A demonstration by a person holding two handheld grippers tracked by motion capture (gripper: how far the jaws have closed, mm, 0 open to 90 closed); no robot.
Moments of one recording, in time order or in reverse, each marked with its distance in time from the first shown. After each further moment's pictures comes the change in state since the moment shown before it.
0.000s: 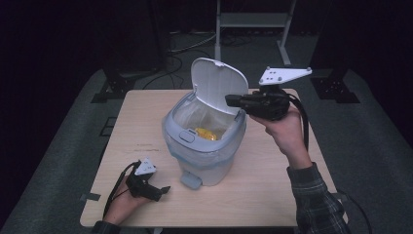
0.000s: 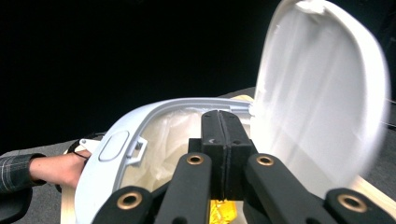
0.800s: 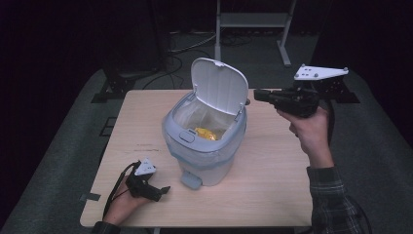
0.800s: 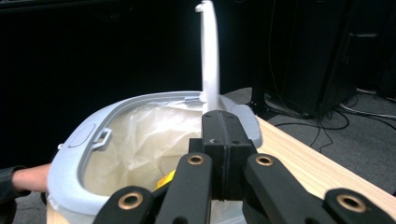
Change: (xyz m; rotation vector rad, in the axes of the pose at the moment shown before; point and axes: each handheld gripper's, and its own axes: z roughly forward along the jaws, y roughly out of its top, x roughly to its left) left arm 0.000 0.000 0.000 -0.002 0.002 -0.003; right arm -0.040 -0.018 -0.046 -0.056 -0.071 0.085
